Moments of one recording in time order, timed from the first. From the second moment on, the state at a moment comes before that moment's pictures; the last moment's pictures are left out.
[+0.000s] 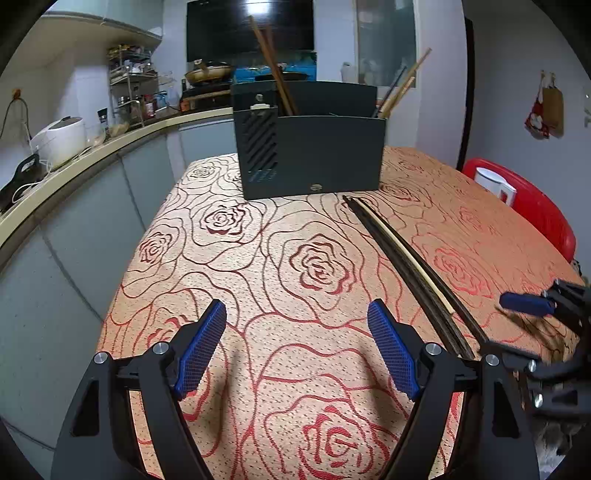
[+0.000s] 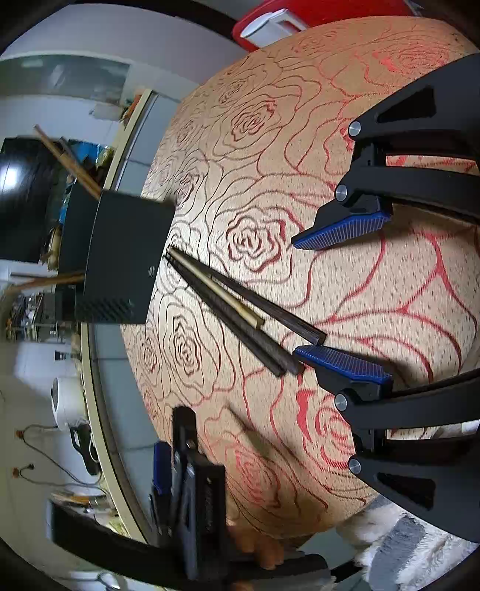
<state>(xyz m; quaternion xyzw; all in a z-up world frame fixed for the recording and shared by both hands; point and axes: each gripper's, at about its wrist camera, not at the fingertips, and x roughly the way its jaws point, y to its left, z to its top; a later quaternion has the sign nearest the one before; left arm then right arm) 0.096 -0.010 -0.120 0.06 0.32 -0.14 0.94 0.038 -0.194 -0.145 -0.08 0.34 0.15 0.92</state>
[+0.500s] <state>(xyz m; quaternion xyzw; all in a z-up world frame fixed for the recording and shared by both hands) 0.070 -0.060 -0.135 0.13 0.33 -0.24 0.90 0.054 -0.222 -0.147 -0.04 0.36 0.12 0.92</state>
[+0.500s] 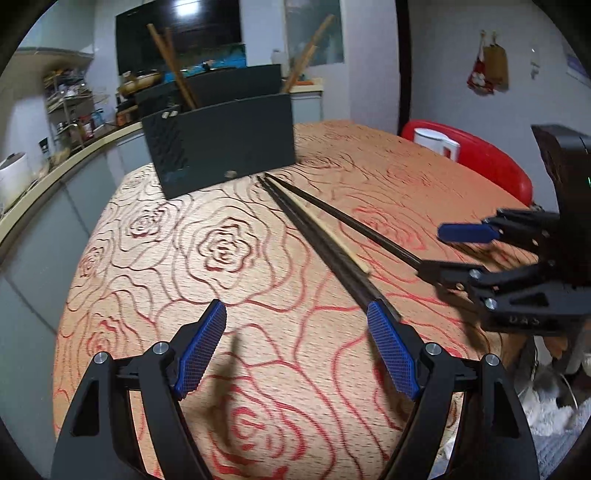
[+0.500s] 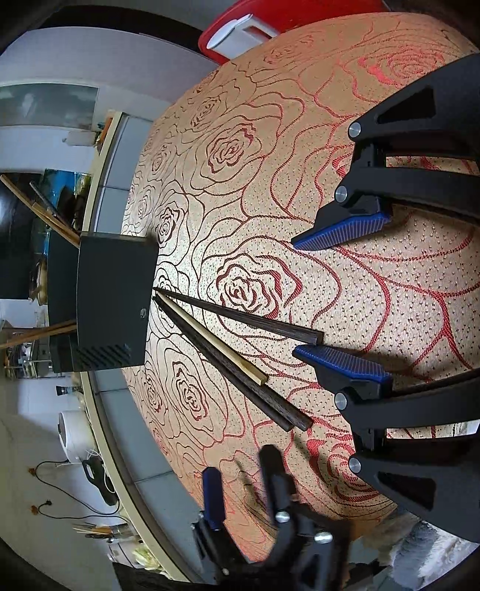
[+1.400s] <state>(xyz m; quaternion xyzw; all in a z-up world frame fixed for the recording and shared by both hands) 0.084 -0.054 -0.143 0.12 0.37 -0.20 0.90 0.056 -0.229 -0.146 -0.03 0.37 0.11 0.92</state>
